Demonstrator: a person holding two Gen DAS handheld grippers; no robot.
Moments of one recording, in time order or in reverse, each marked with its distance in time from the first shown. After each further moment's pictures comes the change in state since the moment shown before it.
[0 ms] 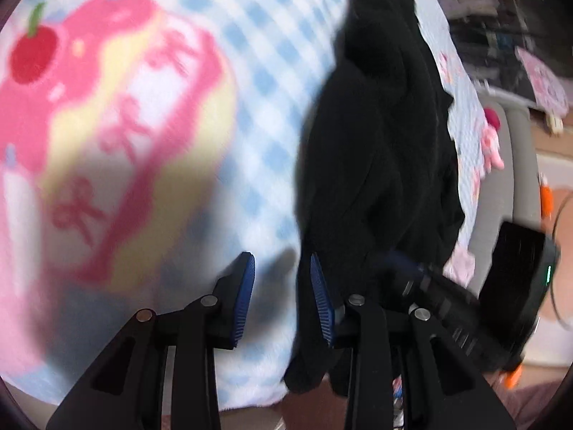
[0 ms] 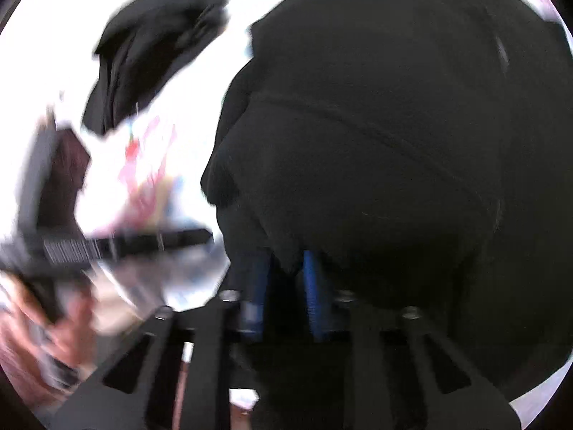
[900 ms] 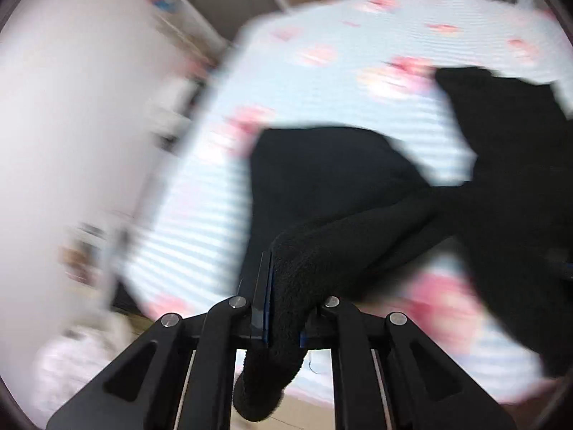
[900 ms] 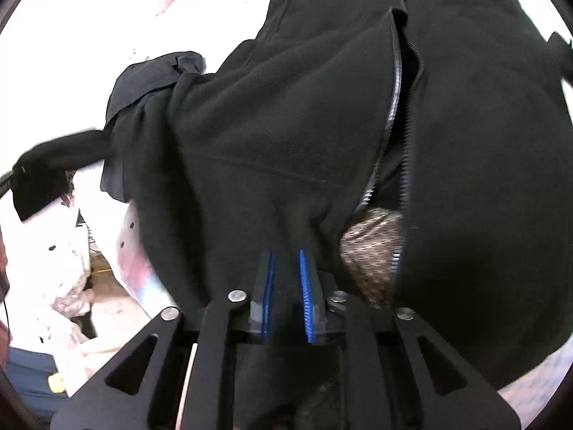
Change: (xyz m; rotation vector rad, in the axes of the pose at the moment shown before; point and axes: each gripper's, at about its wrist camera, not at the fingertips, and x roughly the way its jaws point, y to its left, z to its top) left arm -0.268 -0.112 0.057 0.480 -0.594 1.224; right arm -0.054 -0.020 0.009 0.143 -0.109 0.078
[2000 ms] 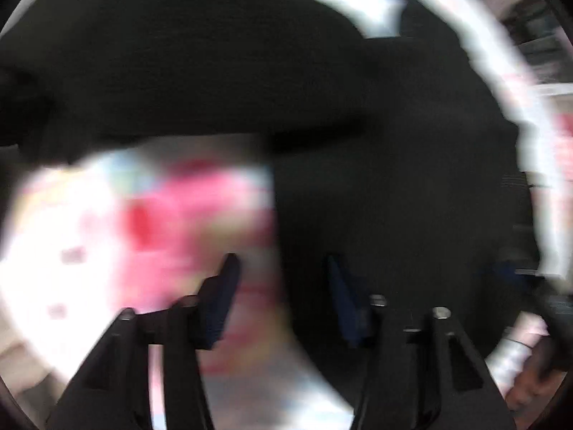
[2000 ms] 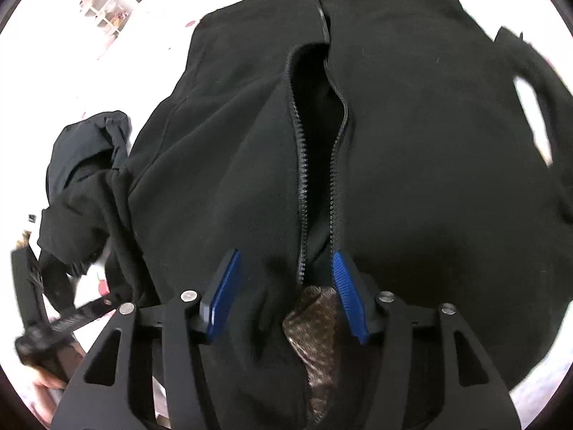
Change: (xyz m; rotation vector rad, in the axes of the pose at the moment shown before) left arm 0.104 -0.208 -0.107 -0.486 0.516 -0.599; right arm -0.010 -0.052 0.036 0.169 -0.125 -0.168
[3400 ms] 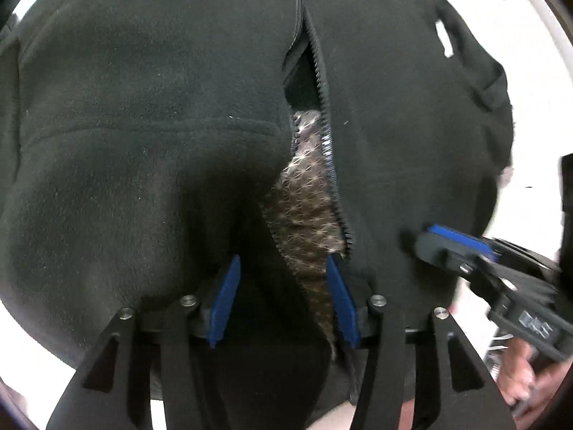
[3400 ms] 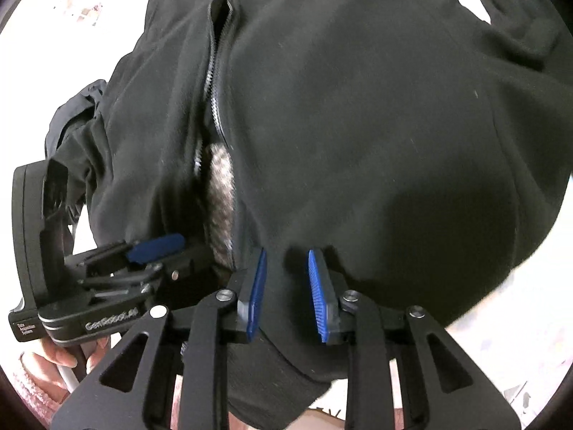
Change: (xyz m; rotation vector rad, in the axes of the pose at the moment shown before) left arm 0.060 -0.220 -0.179 0.636 0.209 -0.104; right arm -0.045 -0.118 -0.090 0.070 0.190 0.038
